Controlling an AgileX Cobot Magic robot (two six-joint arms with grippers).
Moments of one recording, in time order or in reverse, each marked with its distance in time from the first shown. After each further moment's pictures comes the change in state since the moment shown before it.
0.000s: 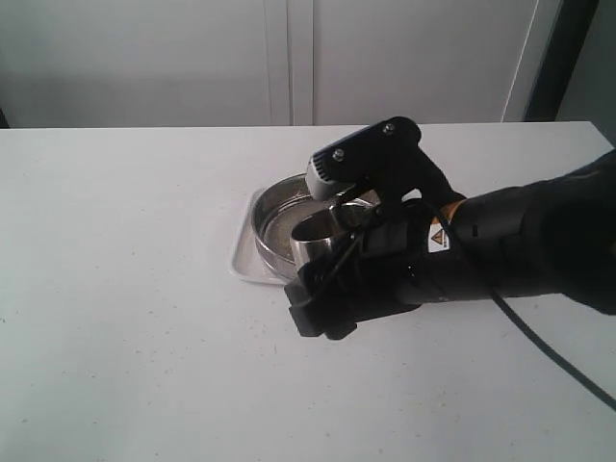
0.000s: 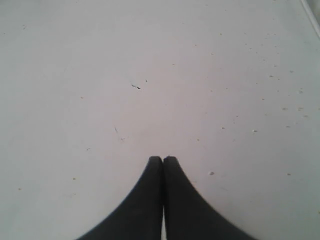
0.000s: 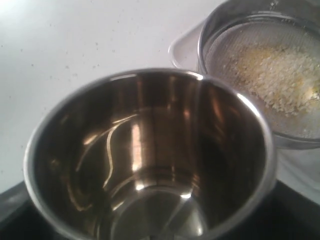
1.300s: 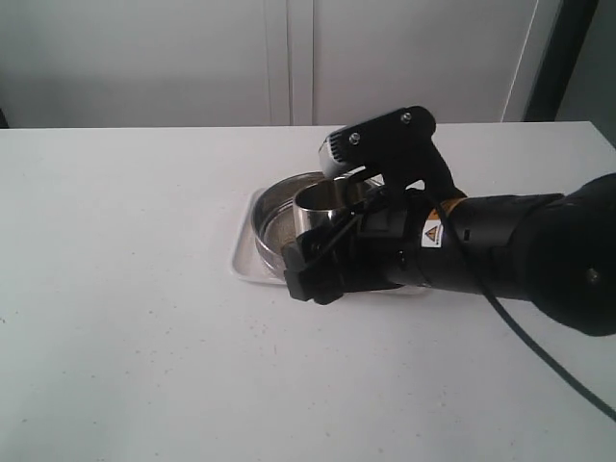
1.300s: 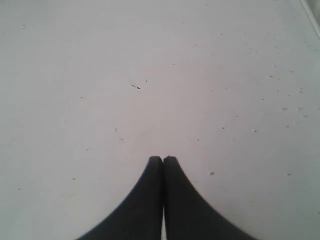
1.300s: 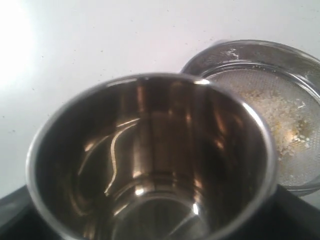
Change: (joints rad) left arm 0.000 0.000 0.000 0.000 0.000 0.000; right arm -0.019 0.046 0.055 -0.030 -0.274 0.086
